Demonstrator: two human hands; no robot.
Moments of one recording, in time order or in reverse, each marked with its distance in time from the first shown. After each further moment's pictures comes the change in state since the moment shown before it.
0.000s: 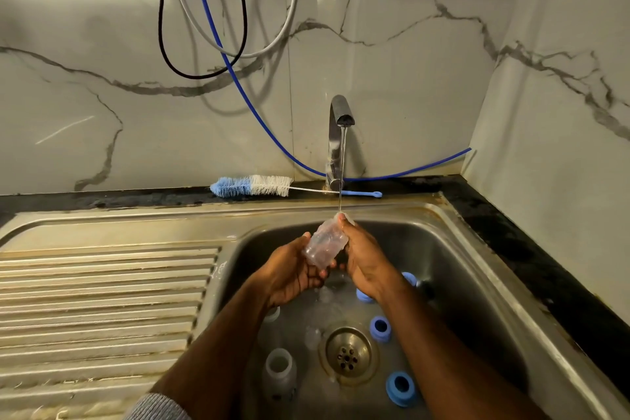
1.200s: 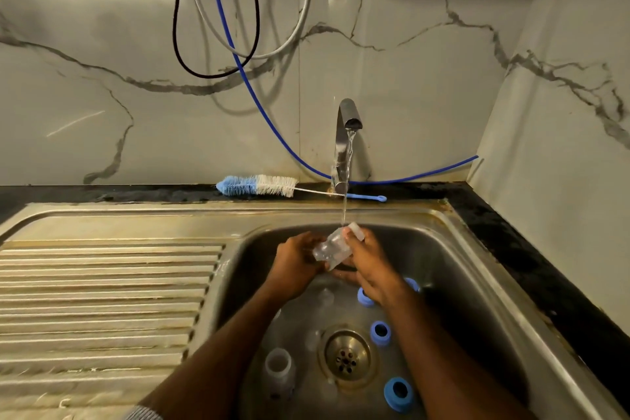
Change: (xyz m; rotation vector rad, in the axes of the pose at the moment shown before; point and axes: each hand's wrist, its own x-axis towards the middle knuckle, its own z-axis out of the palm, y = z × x) left_hand 0.009 -0.012 -0.004 1.054 0.434 0.569; right_hand 0.001 -0.003 -0.009 -0.141 0.049 -0.004
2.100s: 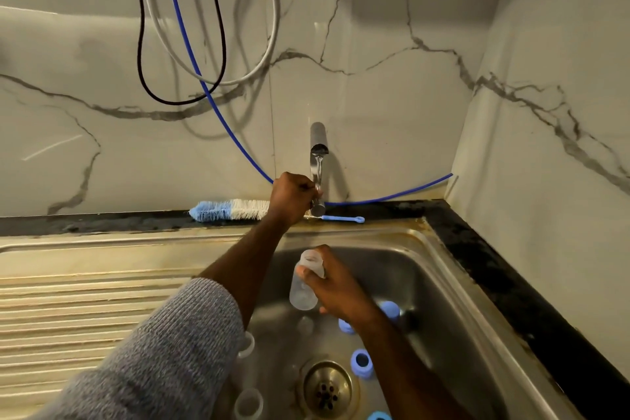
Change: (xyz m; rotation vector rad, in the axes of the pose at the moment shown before) left_hand 0.145 0.077 -0.018 -0.075 0.194 -0.032; right_hand -0.011 -0.003 -0.001 -0.599 -0.139 -0.361
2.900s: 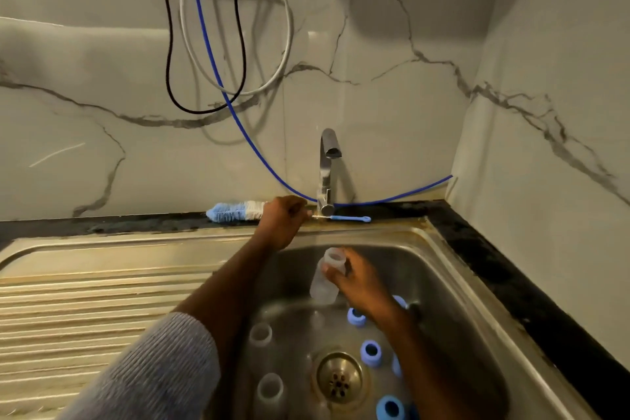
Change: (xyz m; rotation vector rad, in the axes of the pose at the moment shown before) left_hand -0.053 -0.020 -0.048 0.166 -0.093 0.108; right_hand -0.020 0.001 -0.015 -0.013 0.110 -0.055
